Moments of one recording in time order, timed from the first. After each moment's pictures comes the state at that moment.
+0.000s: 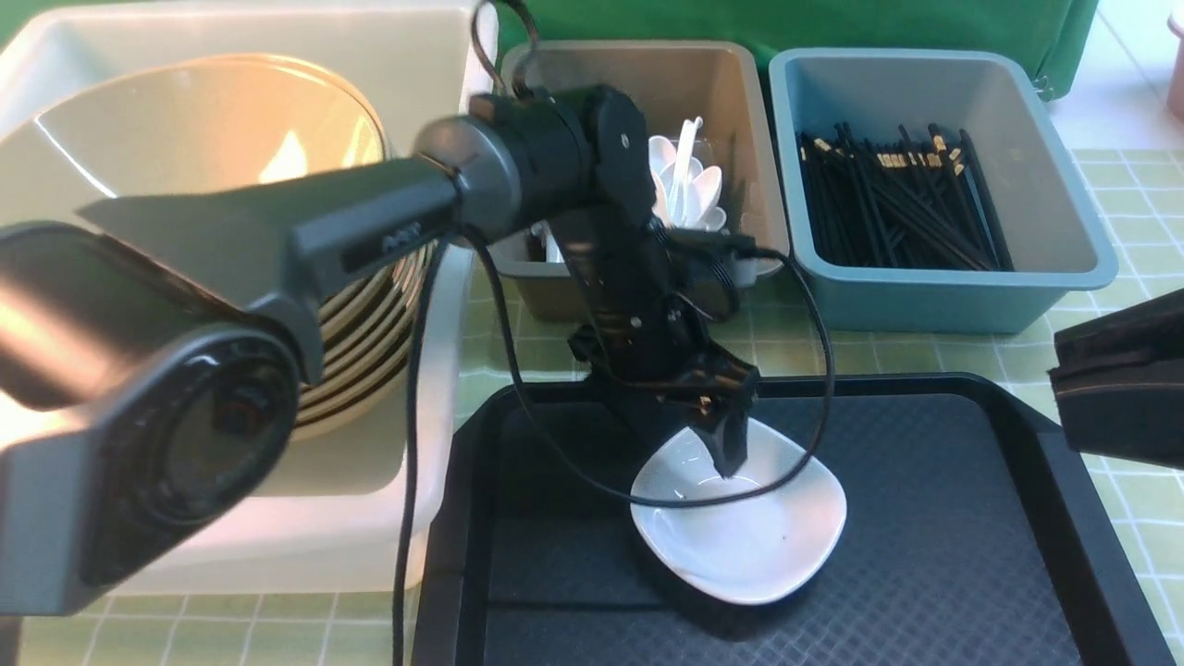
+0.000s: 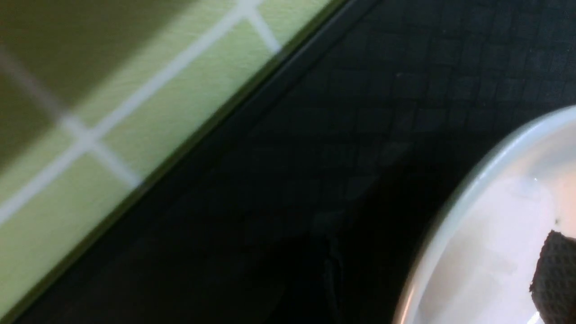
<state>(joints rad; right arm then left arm) 0.49 0.85 -1.18 0.62 0.95 -0.68 -0.59 2.24 -1.82 -0.42 1.22 0.31</state>
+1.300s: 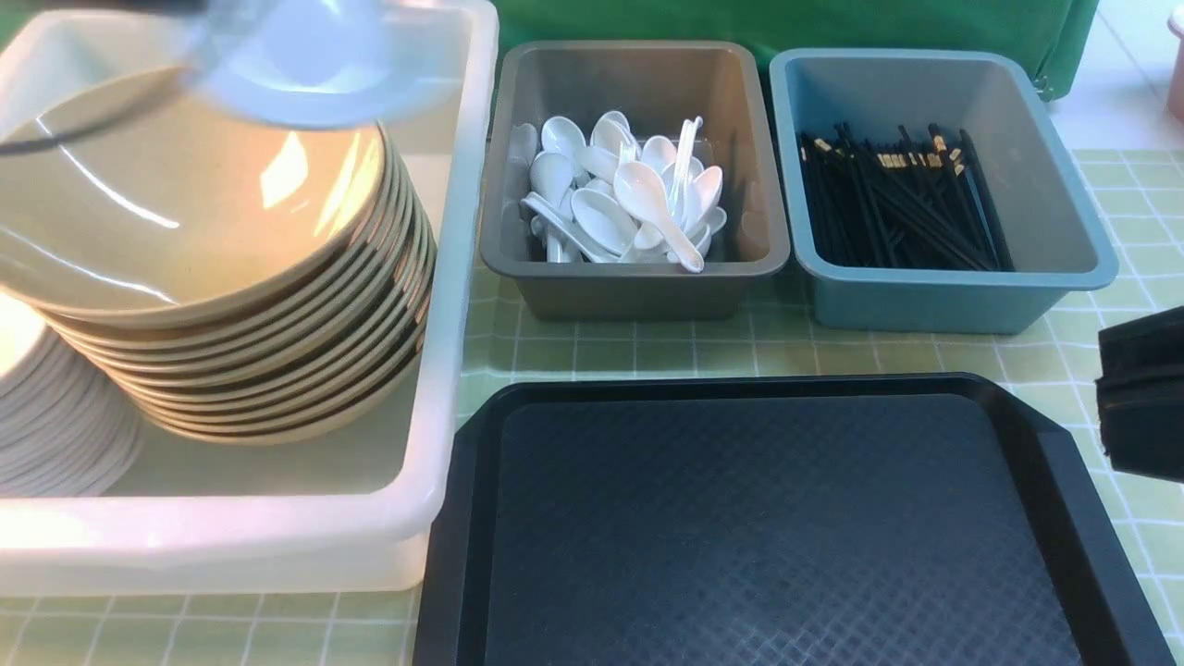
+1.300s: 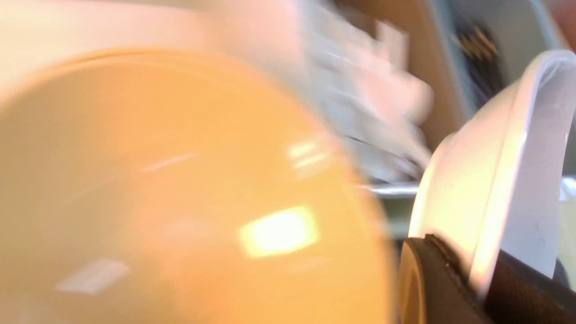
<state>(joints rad) 0.49 0.81 -1.18 0.69 0.95 -0.68 0.28 1.36 -1.59 -0.49 1.24 0.16</state>
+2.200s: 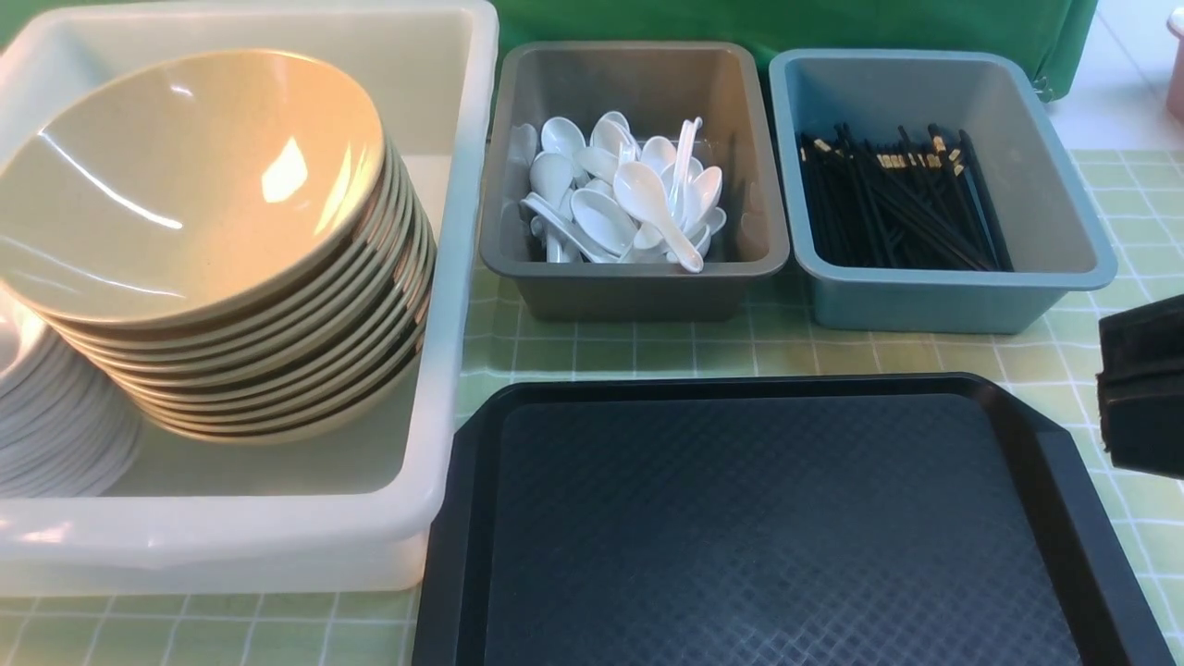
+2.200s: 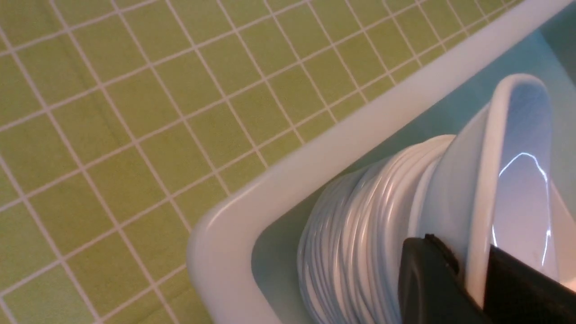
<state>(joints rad) 0.49 0.81 -1.18 0.69 0.94 -0.68 0.71 1.16 -1.00 -0.21 0.83 -0.20</state>
